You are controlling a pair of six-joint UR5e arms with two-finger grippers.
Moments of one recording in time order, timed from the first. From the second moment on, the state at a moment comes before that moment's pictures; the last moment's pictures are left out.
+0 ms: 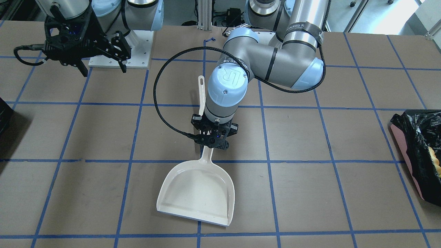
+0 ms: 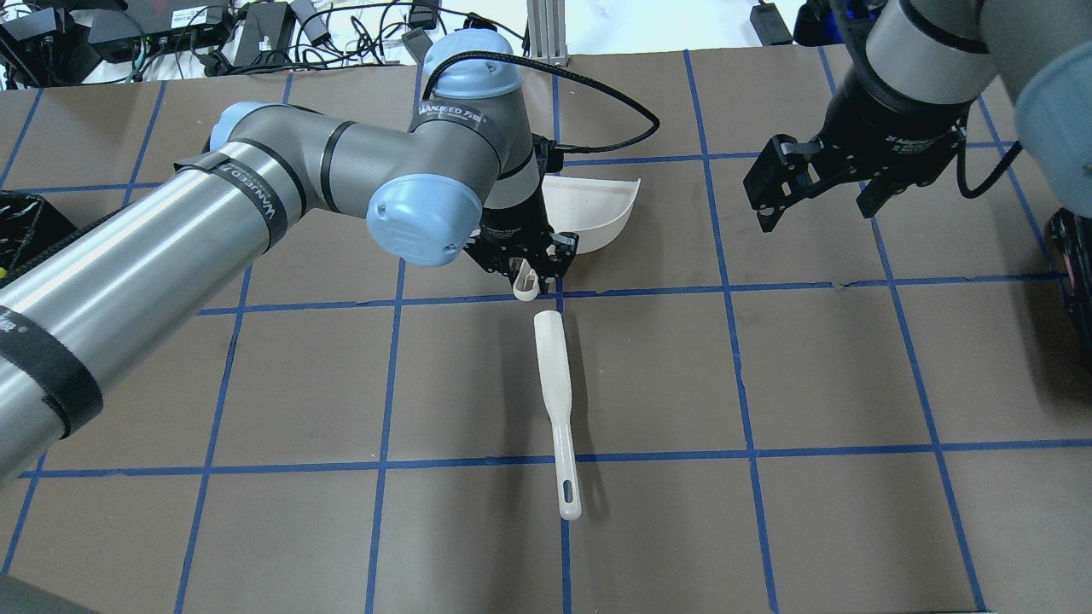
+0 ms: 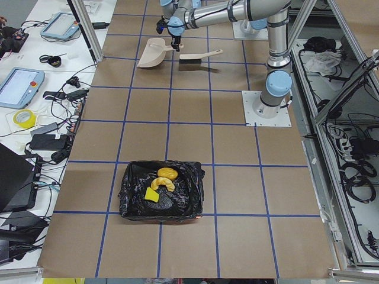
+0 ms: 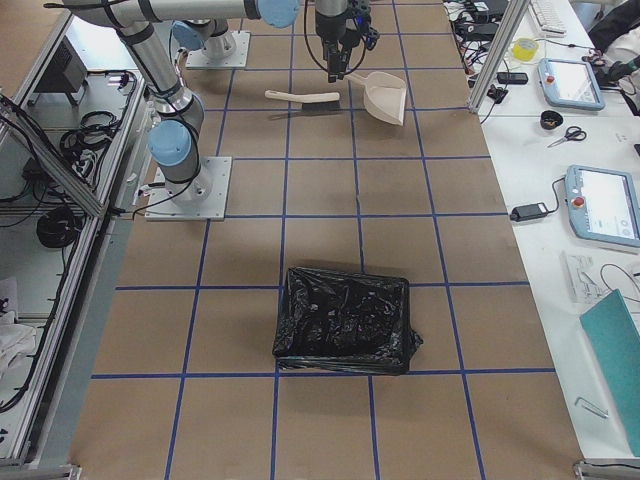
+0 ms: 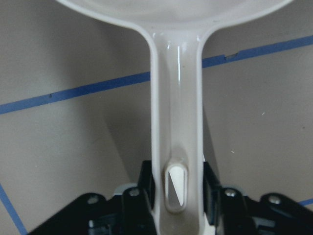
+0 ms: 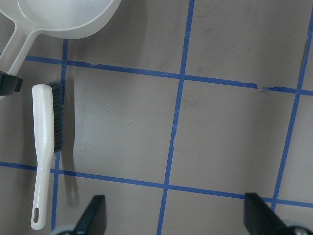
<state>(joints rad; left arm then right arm) -1.90 -1.97 -1.59 -1.26 1.45 -0.12 1.56 -1.67 1.63 -1.55 -1.53 -0.14</state>
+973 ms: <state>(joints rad) -1.91 -2.02 -1.59 -1.20 1.46 -0.22 1.56 -1.67 1.63 -1.55 -1.53 -0.15</state>
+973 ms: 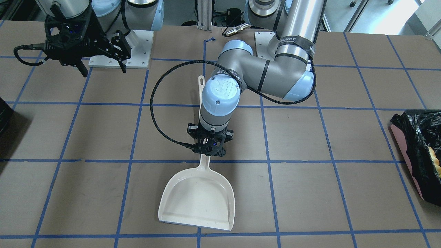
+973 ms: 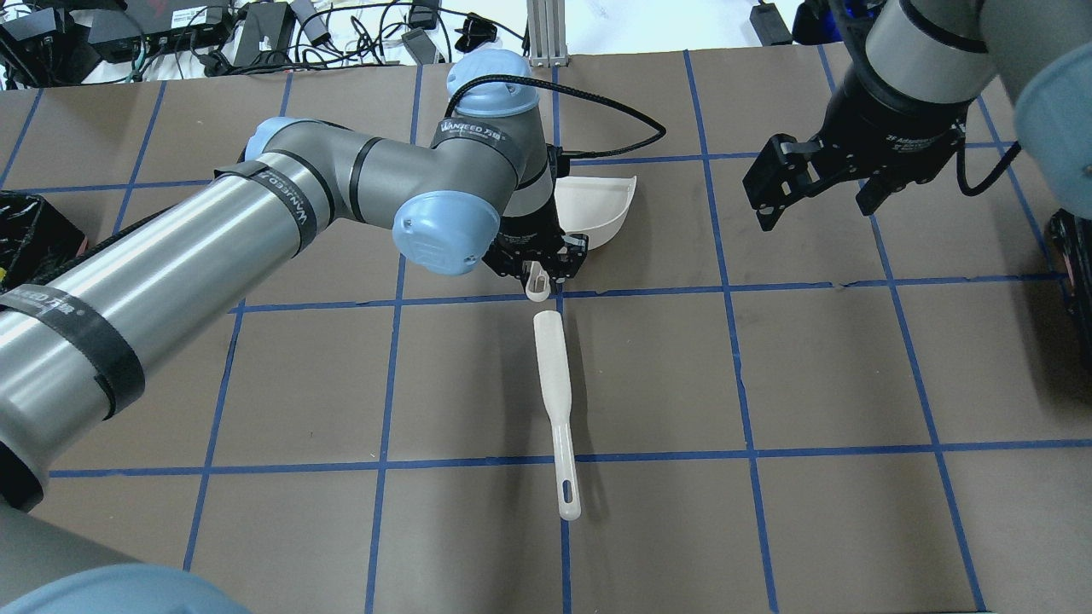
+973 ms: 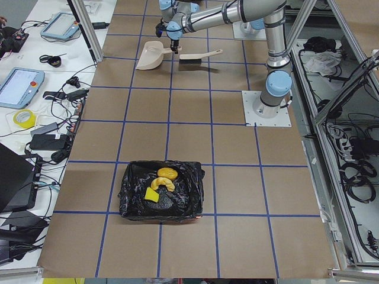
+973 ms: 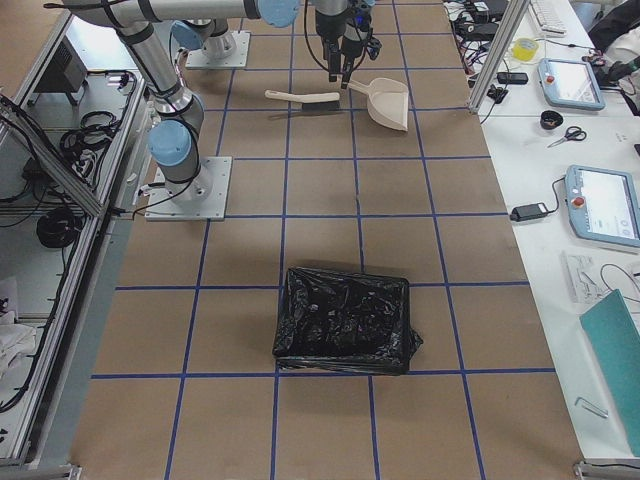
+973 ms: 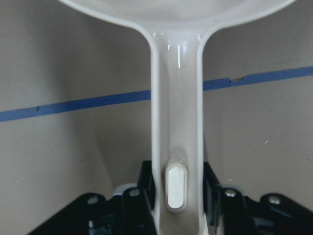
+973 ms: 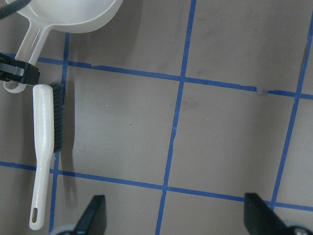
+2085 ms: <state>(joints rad) -1.94 -2.00 -1.59 -1.21 1.46 -0.29 1.56 -1.67 1.63 -1.55 -1.53 -0.16</state>
